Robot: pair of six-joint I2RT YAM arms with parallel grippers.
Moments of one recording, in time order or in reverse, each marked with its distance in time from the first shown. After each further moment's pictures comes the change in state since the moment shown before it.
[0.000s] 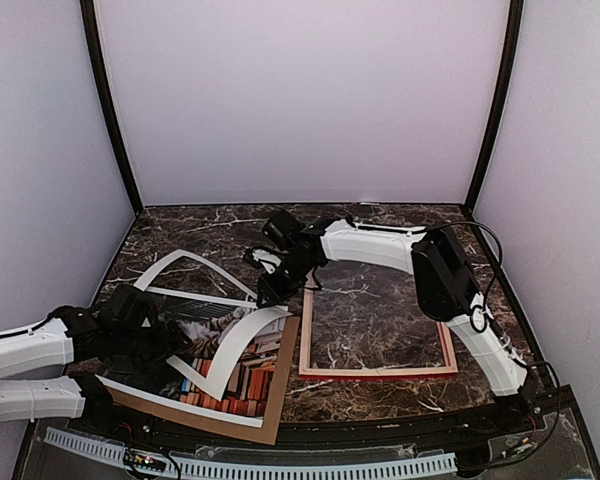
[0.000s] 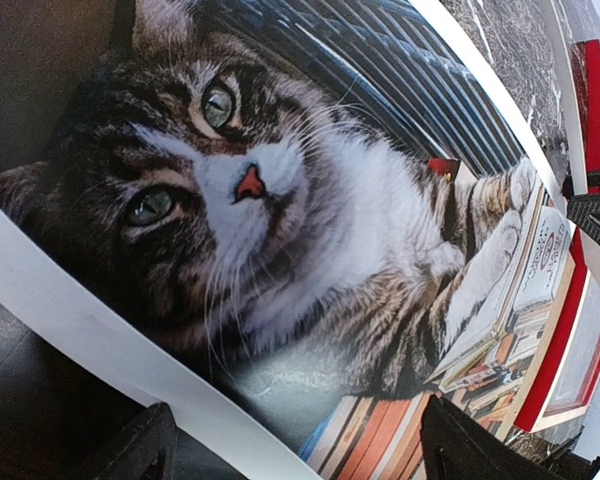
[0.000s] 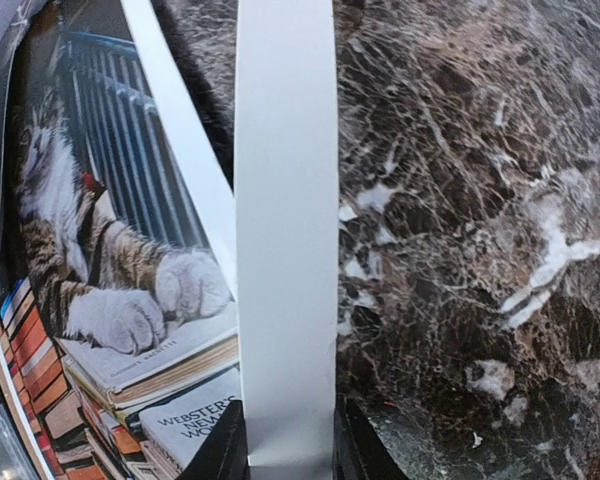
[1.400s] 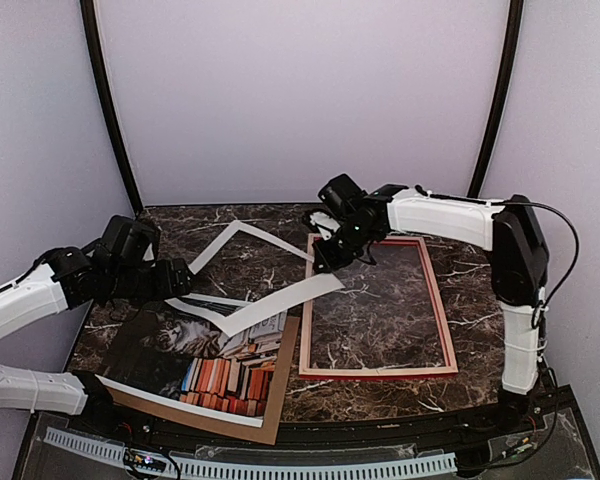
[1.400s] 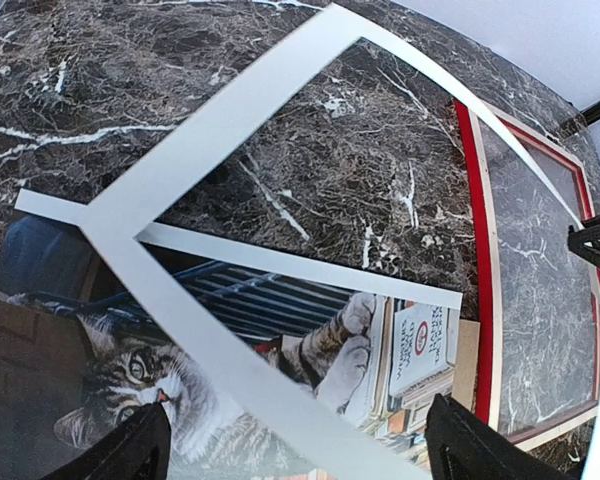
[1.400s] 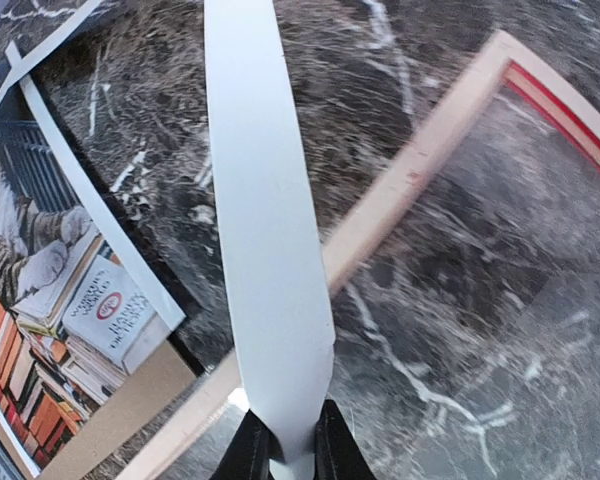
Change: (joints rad) left arm -0.001 0.138 0.457 -0.124 -0.199 0.377; right arm -0.131 -0.424 -0.410 0.028 0.245 0.031
